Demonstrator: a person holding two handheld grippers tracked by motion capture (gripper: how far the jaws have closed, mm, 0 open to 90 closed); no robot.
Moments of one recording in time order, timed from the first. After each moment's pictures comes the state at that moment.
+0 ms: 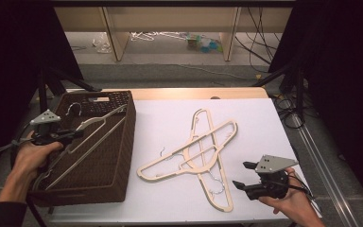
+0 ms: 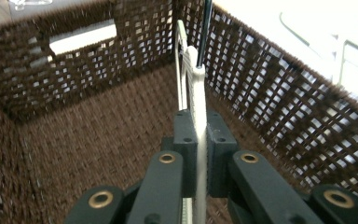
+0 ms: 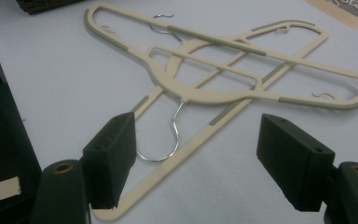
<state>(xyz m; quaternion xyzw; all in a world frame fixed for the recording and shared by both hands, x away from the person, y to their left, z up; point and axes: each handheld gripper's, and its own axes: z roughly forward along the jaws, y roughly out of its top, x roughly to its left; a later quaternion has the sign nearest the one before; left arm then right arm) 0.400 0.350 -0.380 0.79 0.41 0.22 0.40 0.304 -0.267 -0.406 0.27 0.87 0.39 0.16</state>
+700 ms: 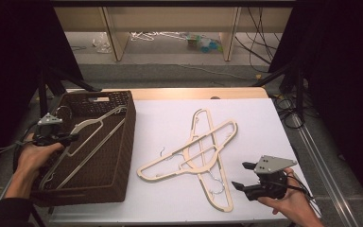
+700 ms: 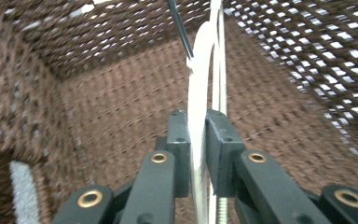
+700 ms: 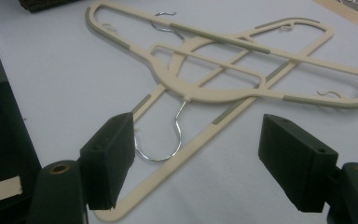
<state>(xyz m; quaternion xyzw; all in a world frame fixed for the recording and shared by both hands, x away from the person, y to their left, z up) 0.411 0.368 -0.403 0.79 0.47 0.24 0.32 0.304 -0.266 -0.409 0.27 0.87 0.39 0.16</state>
